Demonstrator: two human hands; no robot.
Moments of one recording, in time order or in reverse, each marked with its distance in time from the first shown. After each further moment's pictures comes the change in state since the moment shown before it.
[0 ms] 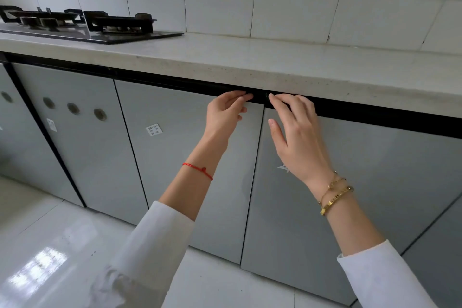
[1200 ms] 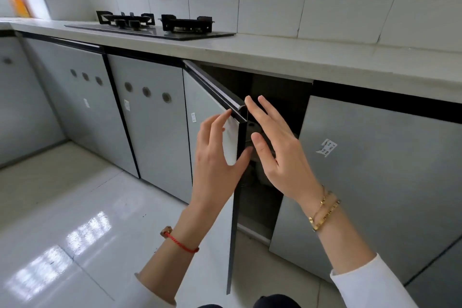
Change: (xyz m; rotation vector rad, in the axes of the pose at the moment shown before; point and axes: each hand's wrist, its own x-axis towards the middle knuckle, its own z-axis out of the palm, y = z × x) left_hand -0.177 -0.002 -0.100 0.717 0.291 0.527; right_hand -0.058 -0.123 -0.012 0.570 -0.123 -0.190
